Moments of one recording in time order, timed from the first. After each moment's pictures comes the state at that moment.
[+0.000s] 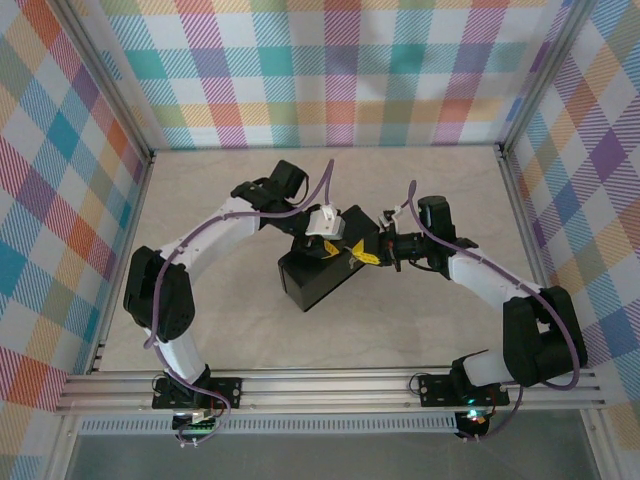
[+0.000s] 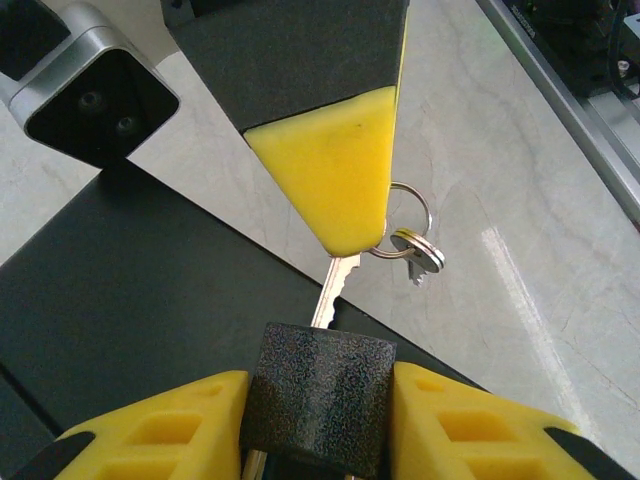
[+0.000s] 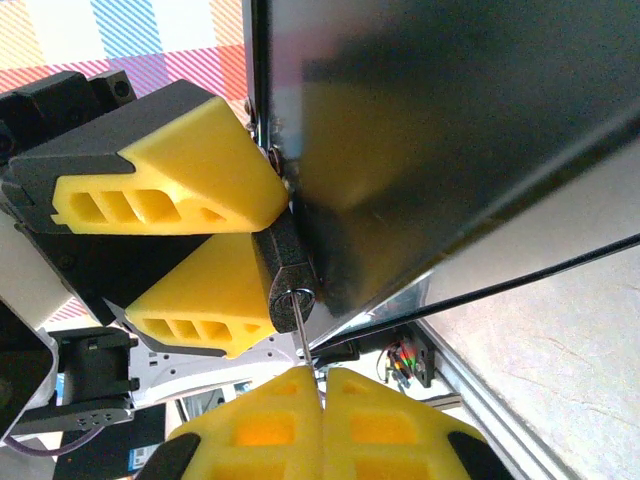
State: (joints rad) left arm -0.56 1.75 1.49 -0.80 0.78 1.12; right arm 0.32 1.40 0.78 -0.03 -1.13 1.03
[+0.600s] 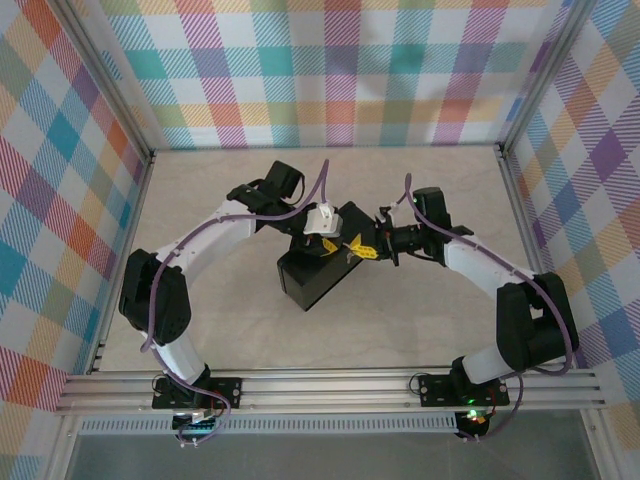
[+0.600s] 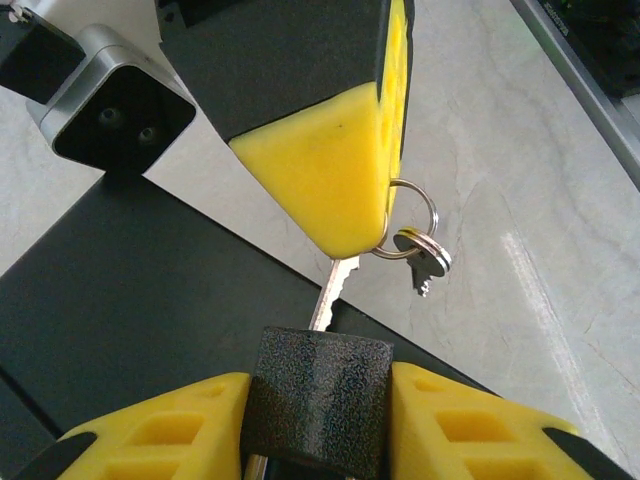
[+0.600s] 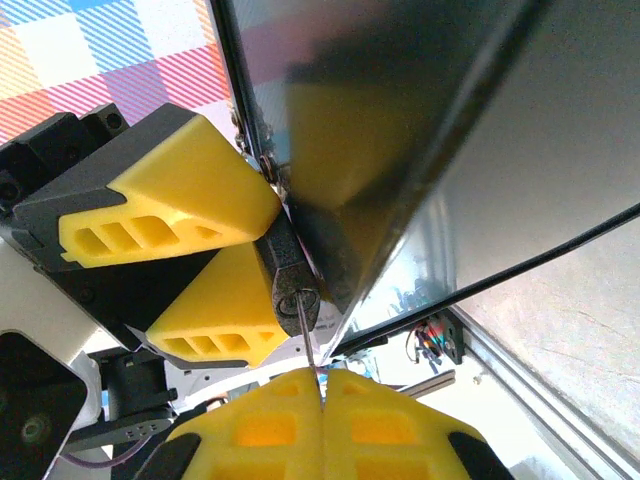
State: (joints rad) left arm -0.55 1.72 1.45 -0.73 0.76 1.07; right arm 0.32 1.48 0.90 -0.16 -1.17 1.06
